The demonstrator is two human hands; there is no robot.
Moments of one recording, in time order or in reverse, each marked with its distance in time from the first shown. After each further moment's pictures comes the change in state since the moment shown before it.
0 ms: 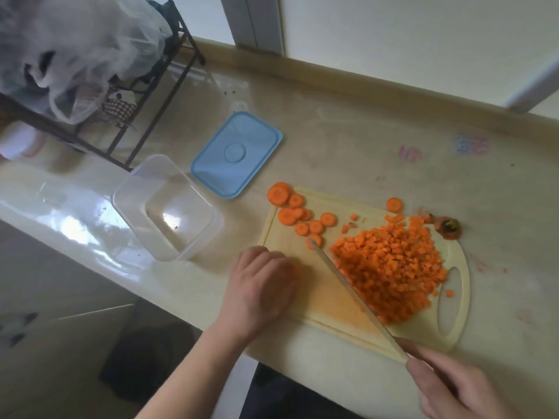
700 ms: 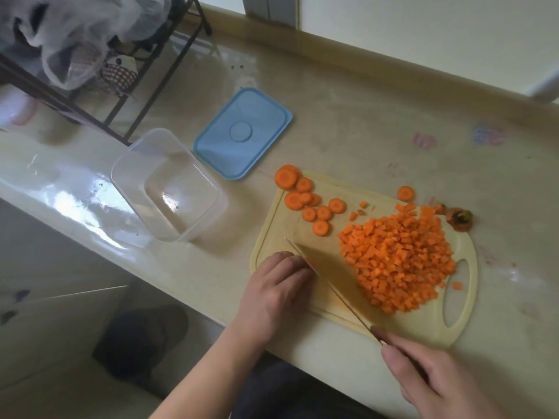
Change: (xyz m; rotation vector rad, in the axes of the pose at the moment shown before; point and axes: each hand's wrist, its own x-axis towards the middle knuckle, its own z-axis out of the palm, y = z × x) left_hand -0.030 0.006 0.029 -0.080 -0.010 0.136; right_hand 0.007 -0.003 0.021 -0.142 -0.090 -0.067
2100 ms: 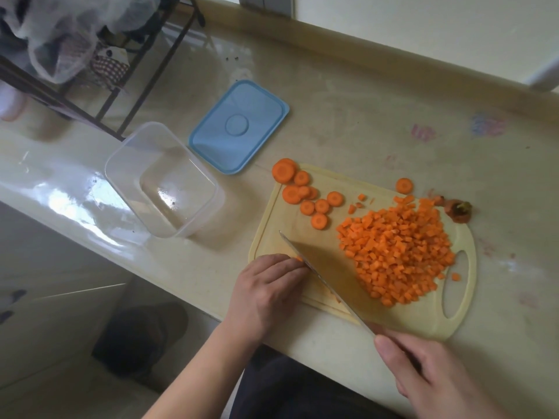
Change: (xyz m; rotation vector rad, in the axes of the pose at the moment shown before) left_hand -0.004 -0.001 -0.012 0.053 0.031 0.037; right_hand 0.002 0.004 0.012 0.053 0.015 -0.043
